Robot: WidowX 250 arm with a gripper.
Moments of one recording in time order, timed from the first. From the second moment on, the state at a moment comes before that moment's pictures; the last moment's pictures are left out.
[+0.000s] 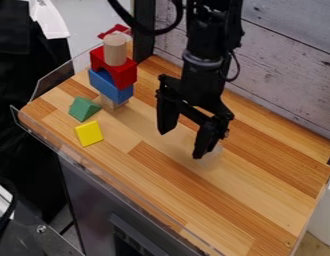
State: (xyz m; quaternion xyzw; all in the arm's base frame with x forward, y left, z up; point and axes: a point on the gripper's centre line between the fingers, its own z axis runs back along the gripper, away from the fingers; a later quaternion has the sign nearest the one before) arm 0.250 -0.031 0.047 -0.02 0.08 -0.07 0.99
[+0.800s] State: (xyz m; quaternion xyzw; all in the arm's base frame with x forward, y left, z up) arm 0.255 -0.017 0.069 -0.02 0.04 0.02 1.00
